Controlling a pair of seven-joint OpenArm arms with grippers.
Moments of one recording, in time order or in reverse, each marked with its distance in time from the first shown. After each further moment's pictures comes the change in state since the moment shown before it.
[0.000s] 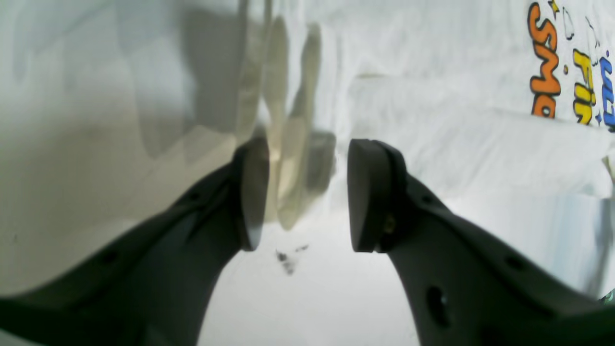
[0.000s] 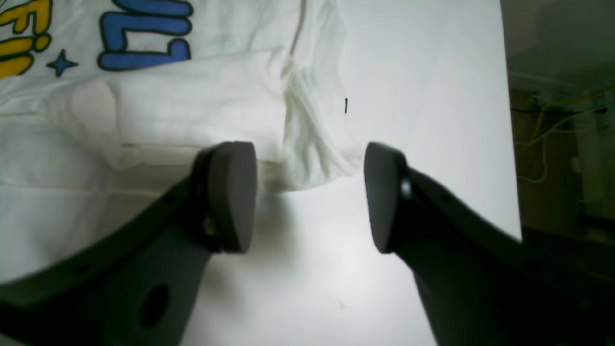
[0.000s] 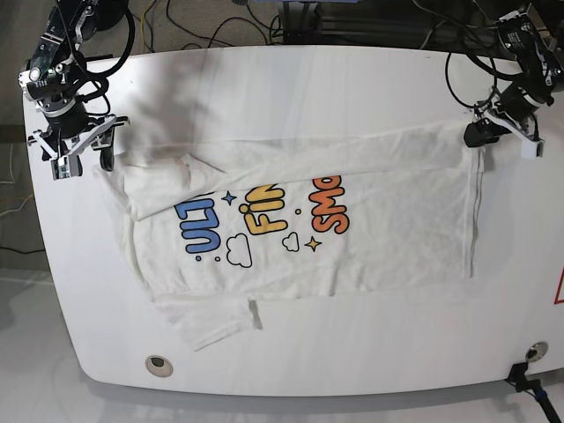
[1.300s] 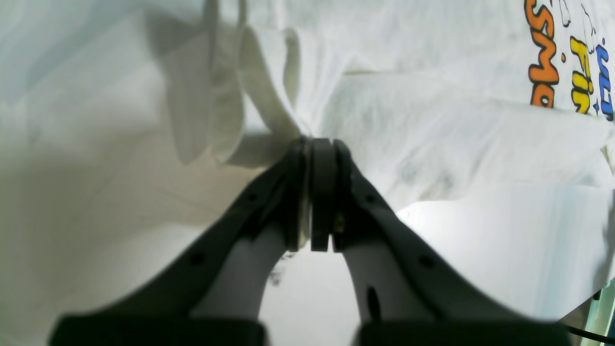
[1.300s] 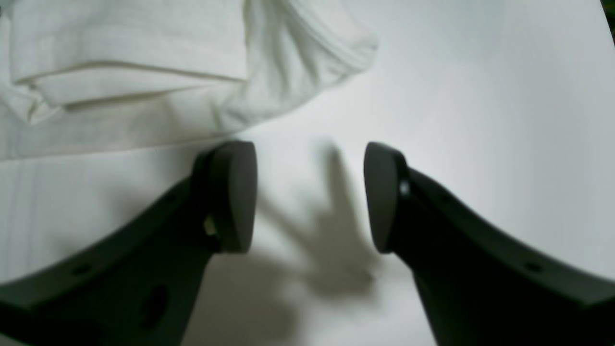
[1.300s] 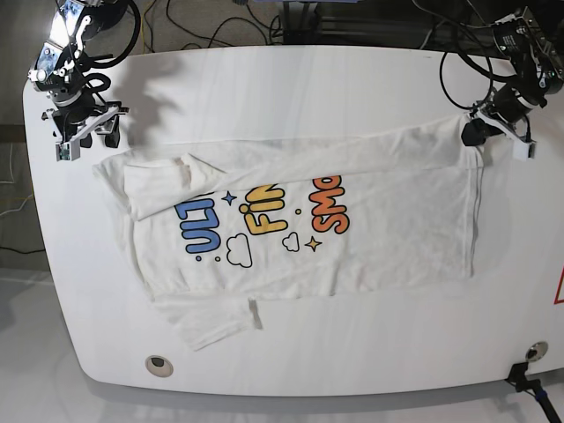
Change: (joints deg) left arm -1.0 0.8 0.9 -1.9 0.8 -1.9 0.0; right arm 1.4 -0.3 0.4 -16.8 1.1 -0.2 3.5
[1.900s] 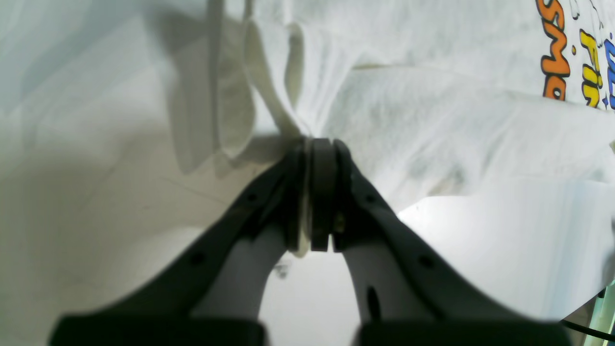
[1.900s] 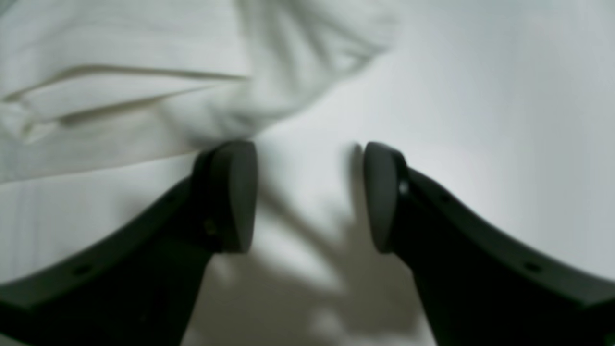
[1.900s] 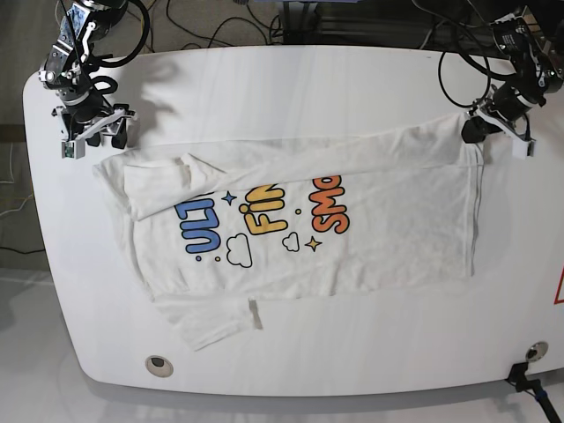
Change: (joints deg) left arm 0.3 0.0 0.0 -0.1 1.3 0.1 0.0; right arm 2.1 -1.8 -0.4 -6.5 0.0 -0.2 4.4
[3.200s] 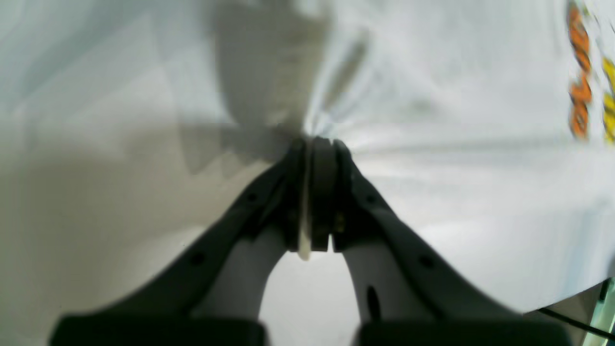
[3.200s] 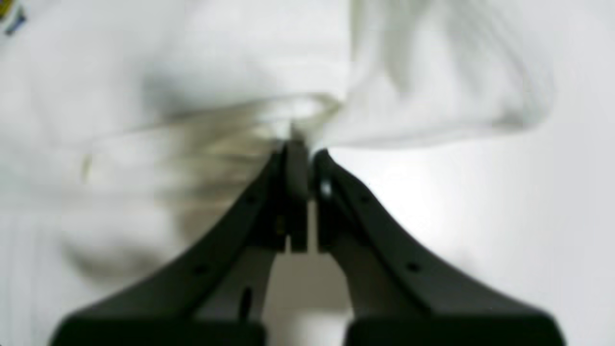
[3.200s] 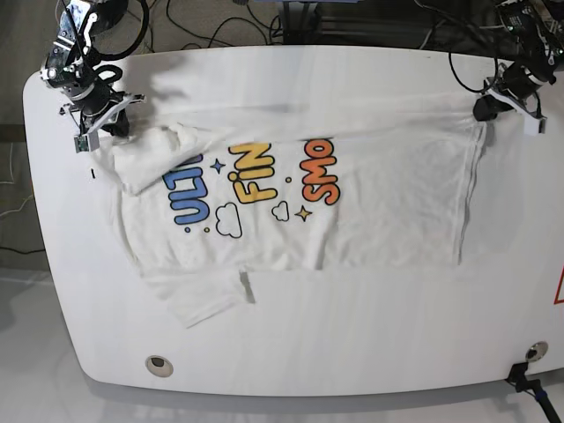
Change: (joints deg) left arm 5.9 -0.9 -5.2 0.9 -1.6 -0.1 1.5; right arm -4.4 2.3 -3.2 2.6 0.2 1.6 -3.5
